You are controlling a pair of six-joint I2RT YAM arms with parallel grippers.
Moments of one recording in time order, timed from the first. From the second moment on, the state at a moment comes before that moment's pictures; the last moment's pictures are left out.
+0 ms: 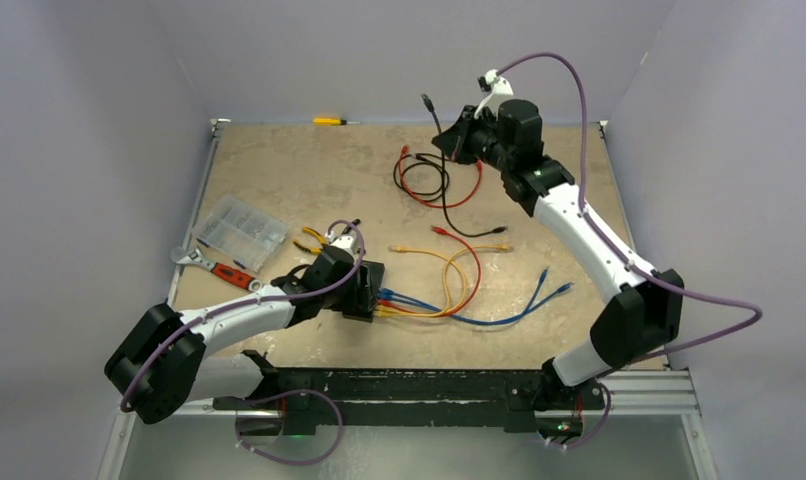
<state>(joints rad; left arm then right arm) -0.71 1.23 0.50 -0.15 -0.05 -0.64 0.43 1.49 1.41 -0.14 -0.21 0.45</state>
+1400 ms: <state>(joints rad) -0.71 1.24 0.50 -0.14 -0.05 -0.64 0.31 2.35 2.13 -0.36 -0.30 0.36</state>
